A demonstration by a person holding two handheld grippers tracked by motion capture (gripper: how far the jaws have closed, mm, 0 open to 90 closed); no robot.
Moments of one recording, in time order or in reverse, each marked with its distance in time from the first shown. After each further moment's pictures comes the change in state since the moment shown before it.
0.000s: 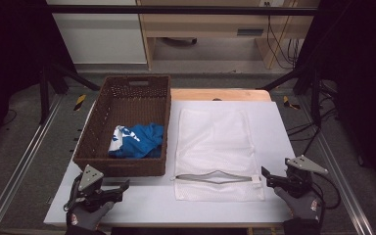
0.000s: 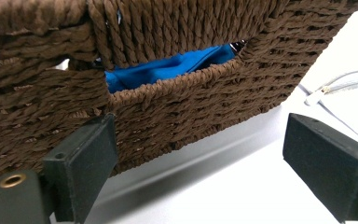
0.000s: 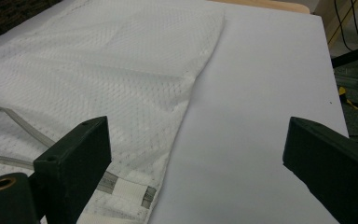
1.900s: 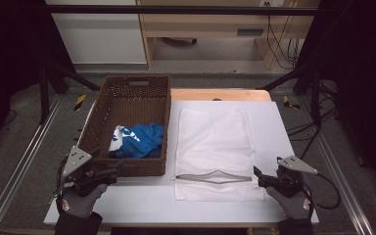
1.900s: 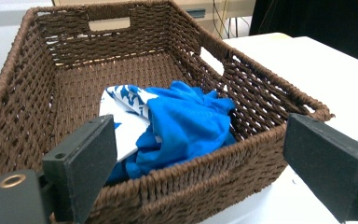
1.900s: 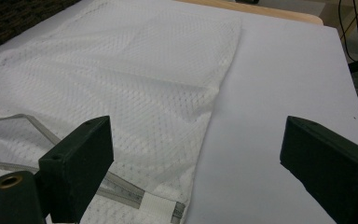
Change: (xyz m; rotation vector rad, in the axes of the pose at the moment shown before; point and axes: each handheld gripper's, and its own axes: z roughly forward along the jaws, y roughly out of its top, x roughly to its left) left arm 0.000 0.066 -0.027 -0.152 0.038 0.016; right arm 0.023 0.005 0.006 -0.012 0.003 -0.028
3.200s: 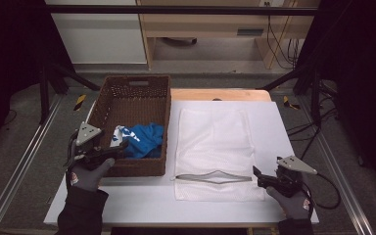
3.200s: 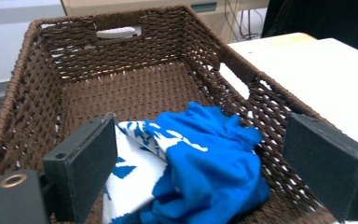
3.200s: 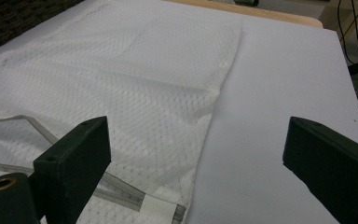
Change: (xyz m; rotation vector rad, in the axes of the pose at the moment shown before) left arm 0.018 0.039 0.045 0.052 0.046 0.001; right arm 0.001 0.000 0.001 -0.007 -0.002 -0.005
